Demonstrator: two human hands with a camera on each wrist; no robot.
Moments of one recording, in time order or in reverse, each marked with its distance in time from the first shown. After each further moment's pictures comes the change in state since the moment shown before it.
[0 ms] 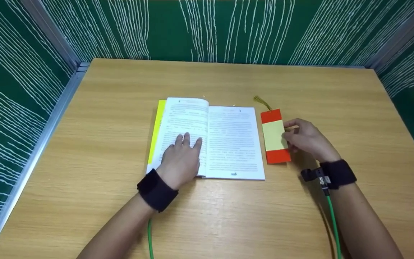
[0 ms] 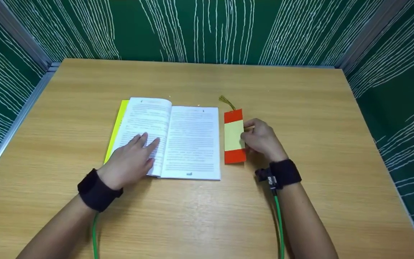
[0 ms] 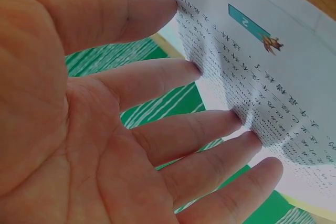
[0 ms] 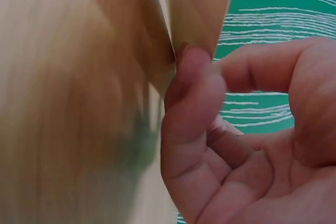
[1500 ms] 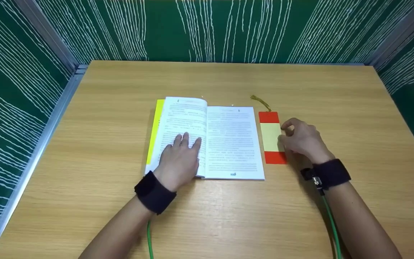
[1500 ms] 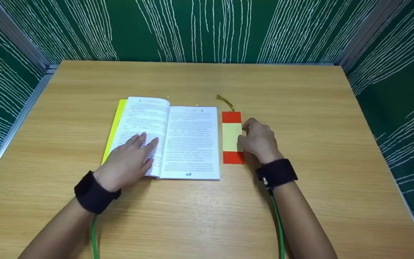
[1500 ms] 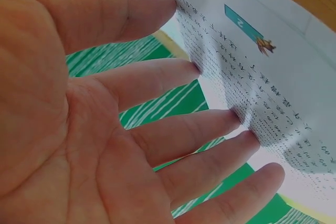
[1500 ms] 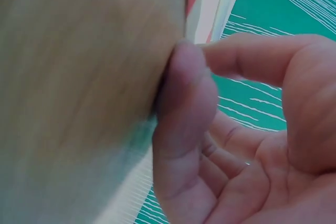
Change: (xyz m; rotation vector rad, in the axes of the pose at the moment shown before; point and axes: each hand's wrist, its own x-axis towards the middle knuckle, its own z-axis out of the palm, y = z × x) left_hand -0.004 0.001 -0.003 0.008 0.024 0.014; right_hand -0.001 0.001 0.014 -0.290 0.170 -0.022
